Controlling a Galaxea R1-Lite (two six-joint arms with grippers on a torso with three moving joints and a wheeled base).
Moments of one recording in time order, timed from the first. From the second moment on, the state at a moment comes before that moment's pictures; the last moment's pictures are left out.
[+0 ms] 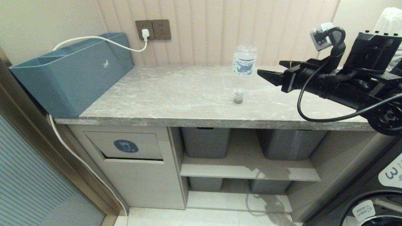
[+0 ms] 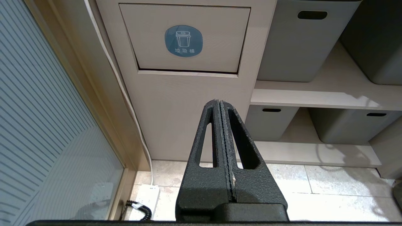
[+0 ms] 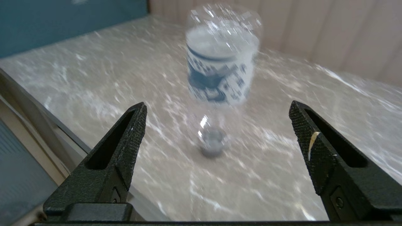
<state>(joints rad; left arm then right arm) 0.00 0.00 0.00 0.00 0.00 0.00 0.27 1.76 -1.23 -0.66 0.31 -0.07</state>
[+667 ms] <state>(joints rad) 0.00 0.00 0.00 0.00 0.00 0.00 0.35 1.92 -1.43 -0.73 0.28 -0.06</state>
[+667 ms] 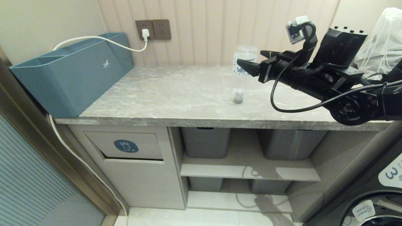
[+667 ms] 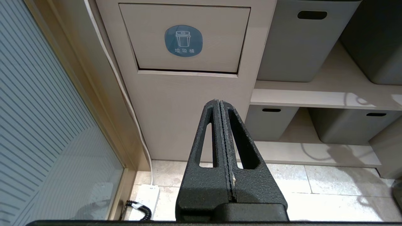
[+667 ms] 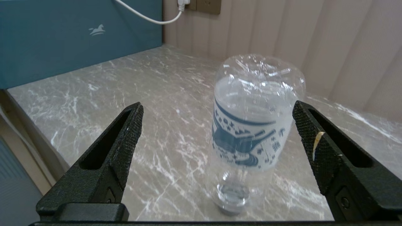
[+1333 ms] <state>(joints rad) 0.00 0.00 0.00 0.00 0.00 0.00 0.34 2.02 -1.59 -0.73 0.25 -0.06</state>
